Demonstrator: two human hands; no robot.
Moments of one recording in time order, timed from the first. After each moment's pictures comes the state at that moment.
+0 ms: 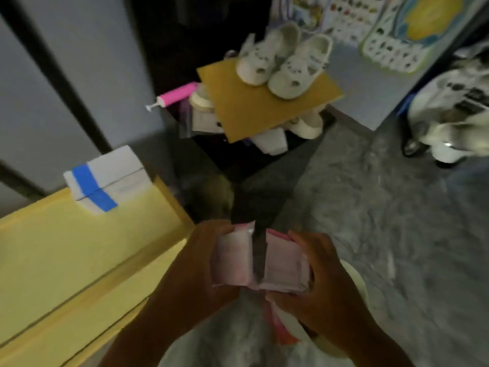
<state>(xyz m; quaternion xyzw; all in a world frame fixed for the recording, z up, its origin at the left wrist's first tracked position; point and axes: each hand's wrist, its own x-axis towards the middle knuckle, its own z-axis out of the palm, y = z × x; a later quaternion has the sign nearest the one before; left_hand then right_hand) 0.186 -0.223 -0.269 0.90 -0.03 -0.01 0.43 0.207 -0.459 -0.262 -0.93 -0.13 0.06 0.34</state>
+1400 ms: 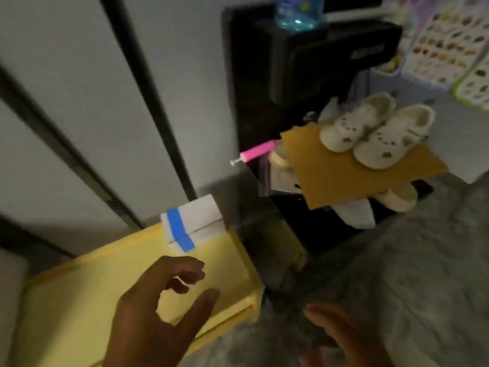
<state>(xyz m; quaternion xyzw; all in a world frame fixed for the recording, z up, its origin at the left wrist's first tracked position) 0.168 -0.105 -0.176 0.89 0.13 0.22 0.38 0.255 -0.382 -0.283 -0.89 -0.27 0.14 0.34</state>
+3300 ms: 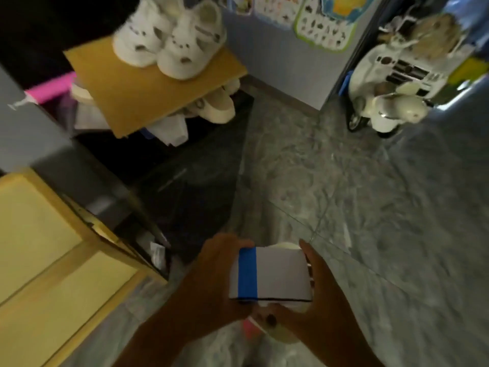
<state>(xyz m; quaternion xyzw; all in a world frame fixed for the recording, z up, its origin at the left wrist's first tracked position) 0.220 -0.358 -0.323 0.89 -0.20 -0.11 0.39 0.163 -0.580 -0.300 -0.88 0.06 0.12 0.45</state>
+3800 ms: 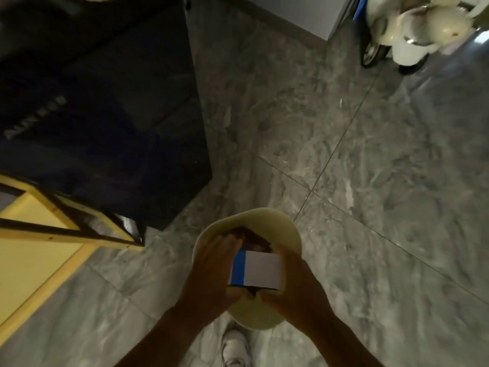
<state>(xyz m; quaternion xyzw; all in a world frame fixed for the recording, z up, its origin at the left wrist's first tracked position) 0.207 -0.465 -0.511 0.91 -0.12 -0.21 0.34 0.182 -0.668 -0.493 -0.91 0.10 0.25 0.33</state>
